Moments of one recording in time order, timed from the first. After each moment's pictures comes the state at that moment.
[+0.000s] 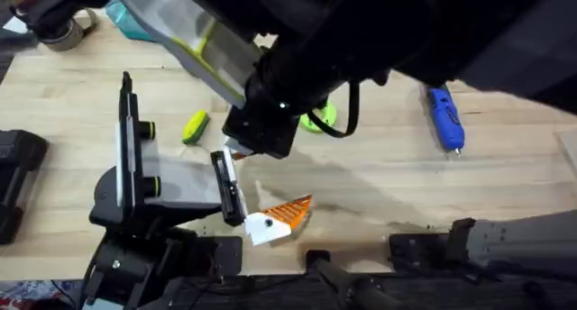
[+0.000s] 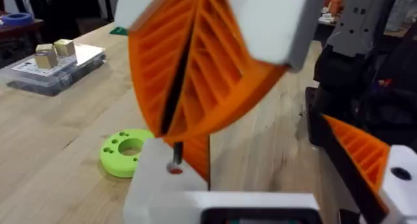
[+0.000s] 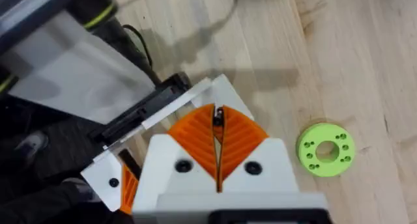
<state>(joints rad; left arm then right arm) -0.24 0.00 0.01 -0.10 1.04 0.01 1.06 1.64 1.71 -1.16 -0.13 -0.14</state>
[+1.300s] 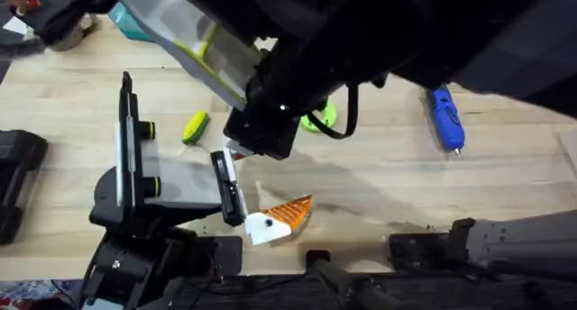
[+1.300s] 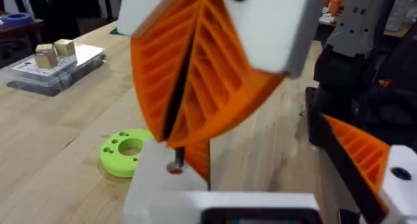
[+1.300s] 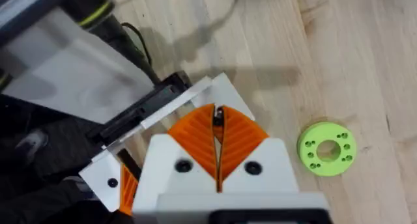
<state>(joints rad) -0.24 0.00 0.01 -0.10 1.04 0.01 1.06 1.64 1.70 -1.16 -0.13 -0.14</state>
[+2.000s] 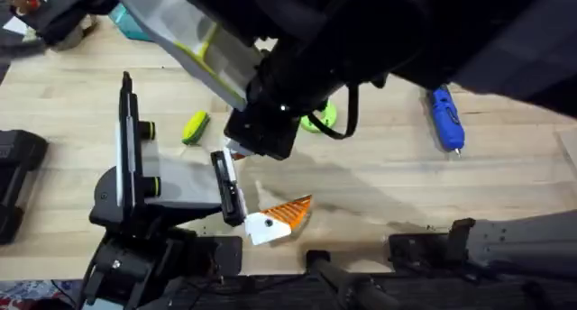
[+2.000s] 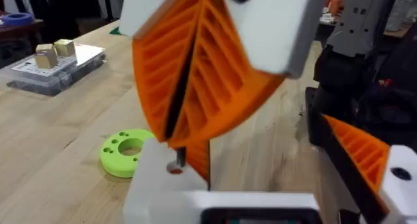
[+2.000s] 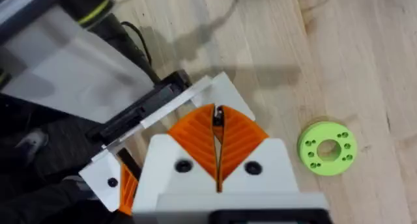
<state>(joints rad) -0.24 0.00 0.01 -0.10 1.04 0.01 1.06 1.64 1.70 -1.16 -0.13 -0.14</state>
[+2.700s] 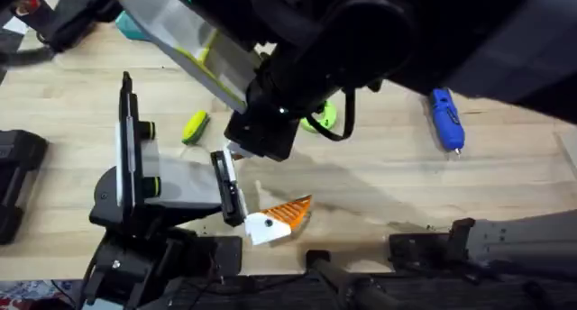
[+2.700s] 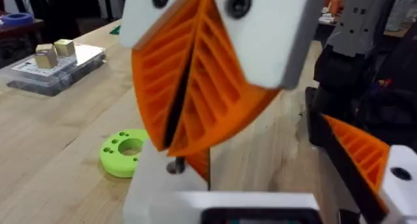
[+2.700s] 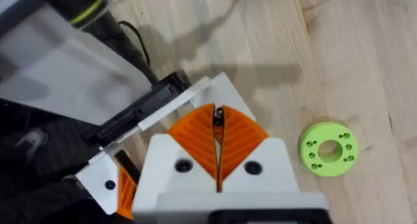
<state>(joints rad) -0.24 0.00 0.01 -0.10 1.04 0.01 1.06 1.64 1.68 -1.14 -0.13 -0.14</state>
